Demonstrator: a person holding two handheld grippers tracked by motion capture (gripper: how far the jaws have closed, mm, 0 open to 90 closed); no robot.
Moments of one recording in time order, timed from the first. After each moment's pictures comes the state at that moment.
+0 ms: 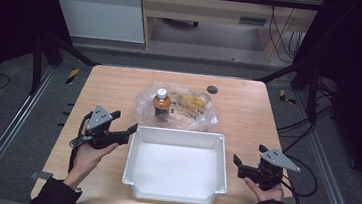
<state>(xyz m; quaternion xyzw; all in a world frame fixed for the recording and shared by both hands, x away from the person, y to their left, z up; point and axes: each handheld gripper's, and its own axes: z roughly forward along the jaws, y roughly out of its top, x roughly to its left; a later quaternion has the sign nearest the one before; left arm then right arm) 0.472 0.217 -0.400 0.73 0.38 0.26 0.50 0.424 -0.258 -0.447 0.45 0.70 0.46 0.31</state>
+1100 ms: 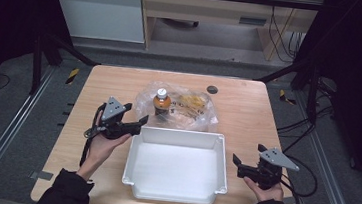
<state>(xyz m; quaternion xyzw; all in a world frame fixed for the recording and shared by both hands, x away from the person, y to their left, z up) 0.498 0.191 -0.395 0.73 0.38 0.27 0.50 0.426 -0.257 -0.447 0.44 0.71 0.46 0.31</state>
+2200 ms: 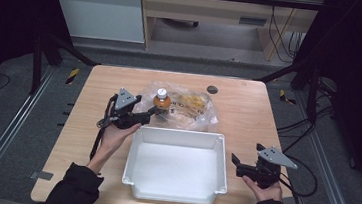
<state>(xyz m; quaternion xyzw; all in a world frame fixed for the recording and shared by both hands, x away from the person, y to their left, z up) 0.531 0.168 -0.393 0.72 0.38 0.28 0.50 0.429 -0.254 -0.447 0.44 0.71 0.46 0.30</state>
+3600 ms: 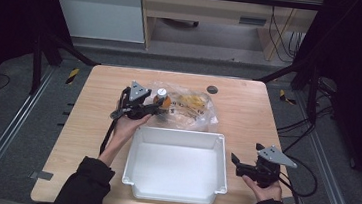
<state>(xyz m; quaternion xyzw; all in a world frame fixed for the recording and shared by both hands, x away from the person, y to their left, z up) 0.567 0.145 -0.400 0.73 0.39 0.29 0.49 0.431 -0.254 -0.448 0.44 0.71 0.46 0.30</state>
